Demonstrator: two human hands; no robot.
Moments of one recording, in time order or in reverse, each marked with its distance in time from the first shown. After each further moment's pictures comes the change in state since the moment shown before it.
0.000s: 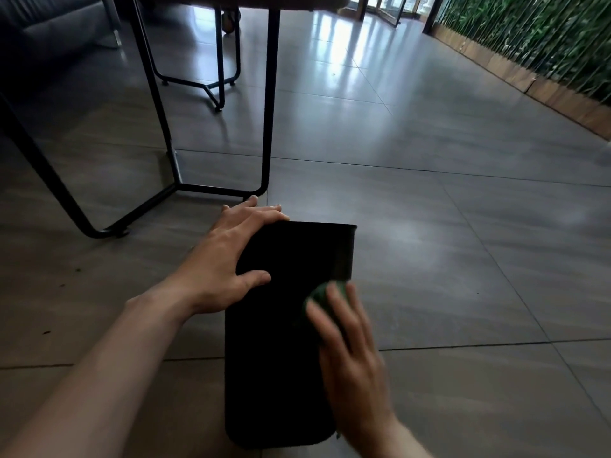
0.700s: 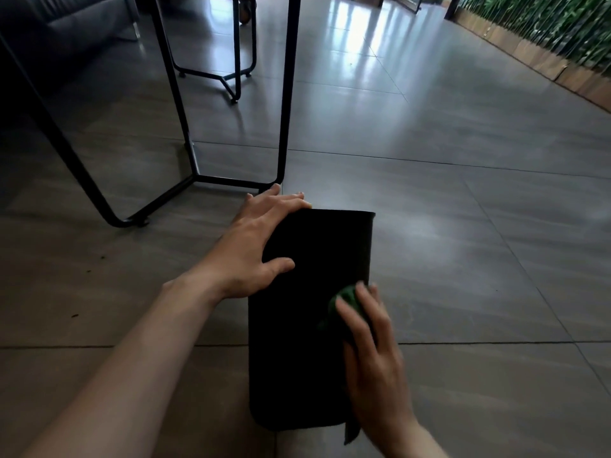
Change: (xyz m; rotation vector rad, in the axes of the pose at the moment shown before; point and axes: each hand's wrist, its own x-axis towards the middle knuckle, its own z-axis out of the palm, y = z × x) left_hand 0.007 -0.003 0.007 0.012 -0.008 0.033; right_hand -0.008 0.002 -0.006 0.110 -0.056 0.141
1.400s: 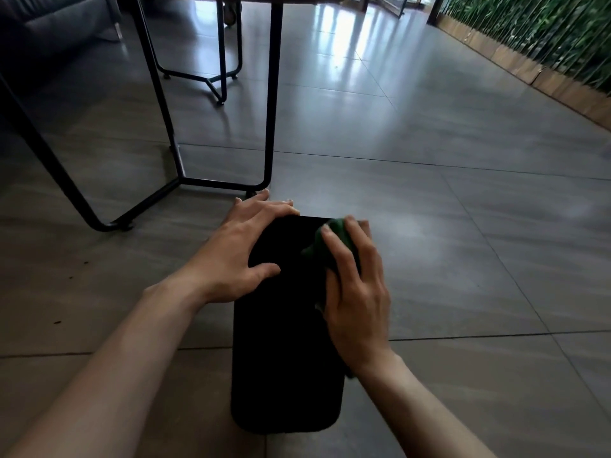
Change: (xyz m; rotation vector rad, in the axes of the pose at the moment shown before) left_hand -0.005 0.003 -0.001 -0.020 -0.009 0.011; right_hand 0.081 -0.020 -0.007 -0.027 0.159 0.025
